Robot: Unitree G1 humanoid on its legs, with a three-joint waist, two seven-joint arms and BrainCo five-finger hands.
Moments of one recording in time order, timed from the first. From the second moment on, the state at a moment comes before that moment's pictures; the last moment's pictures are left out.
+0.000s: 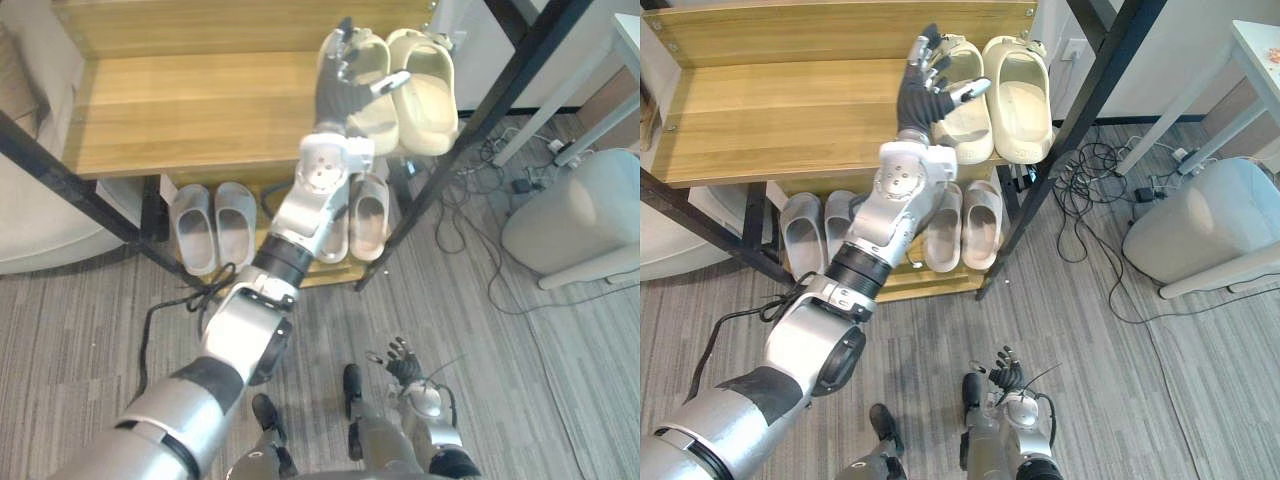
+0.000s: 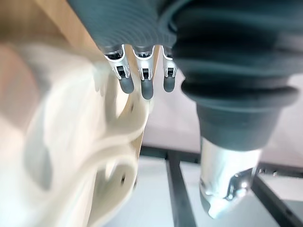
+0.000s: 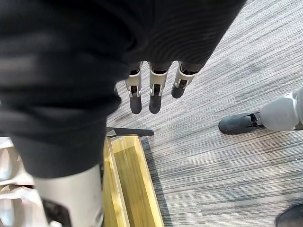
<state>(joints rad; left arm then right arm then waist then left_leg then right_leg) -1.12 0.03 -0.14 0.58 -0.22 -0.07 0.35 -0.05 0.04 0.00 0.73 0.17 -0.07 -0.17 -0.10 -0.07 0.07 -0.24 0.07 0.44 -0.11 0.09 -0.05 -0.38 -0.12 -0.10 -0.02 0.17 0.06</state>
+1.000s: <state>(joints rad) -0.02 0.07 -0.37 0.45 -0.23 -0.14 -0.01 -0.02 0.01 0.01 0.84 0.12 -0.05 -0.10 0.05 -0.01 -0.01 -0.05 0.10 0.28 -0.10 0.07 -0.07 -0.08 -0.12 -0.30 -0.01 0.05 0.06</state>
